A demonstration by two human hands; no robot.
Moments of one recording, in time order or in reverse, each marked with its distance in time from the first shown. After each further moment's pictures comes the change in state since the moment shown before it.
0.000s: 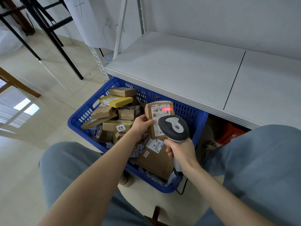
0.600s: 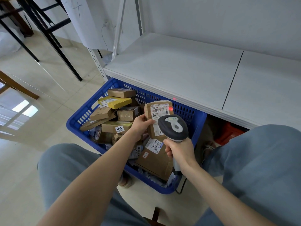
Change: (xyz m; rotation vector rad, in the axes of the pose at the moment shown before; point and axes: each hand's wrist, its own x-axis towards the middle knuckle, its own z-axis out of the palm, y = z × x) left_hand 0.004 0.004 0.001 -0.013 -0.013 -0.022; right_hand 0.001 -0.003 -0.001 -0.011 0.018 -0.007
